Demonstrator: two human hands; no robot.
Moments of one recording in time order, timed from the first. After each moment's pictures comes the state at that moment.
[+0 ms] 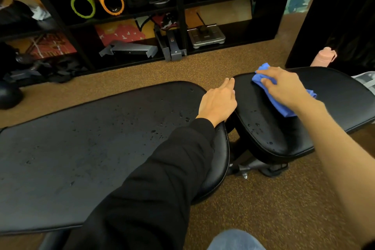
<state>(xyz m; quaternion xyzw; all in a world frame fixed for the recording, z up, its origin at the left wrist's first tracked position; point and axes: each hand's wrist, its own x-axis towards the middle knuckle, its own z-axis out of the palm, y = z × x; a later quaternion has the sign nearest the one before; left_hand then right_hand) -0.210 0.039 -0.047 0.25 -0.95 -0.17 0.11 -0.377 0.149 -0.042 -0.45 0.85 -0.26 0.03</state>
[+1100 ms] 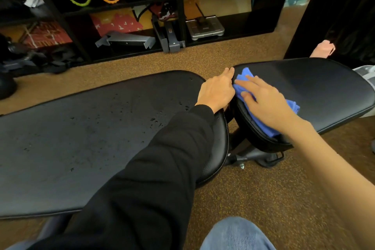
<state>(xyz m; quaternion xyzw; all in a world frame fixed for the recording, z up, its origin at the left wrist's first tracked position) -0.210 0.036 -0.046 0.26 -0.94 -0.19 0.11 -0.284 0.165 -0.047 -0.50 0.83 -0.24 0.02</state>
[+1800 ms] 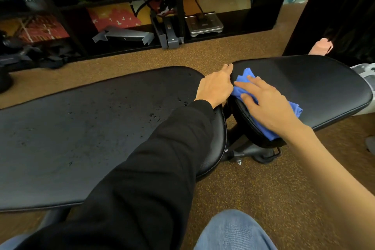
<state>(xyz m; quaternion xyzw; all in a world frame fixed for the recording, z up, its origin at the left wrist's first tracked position) -0.211 0.036 -0.047 0.26 -0.94 -0.19 0.11 -0.272 0.183 -0.042 -0.50 0.84 -0.23 0.01</state>
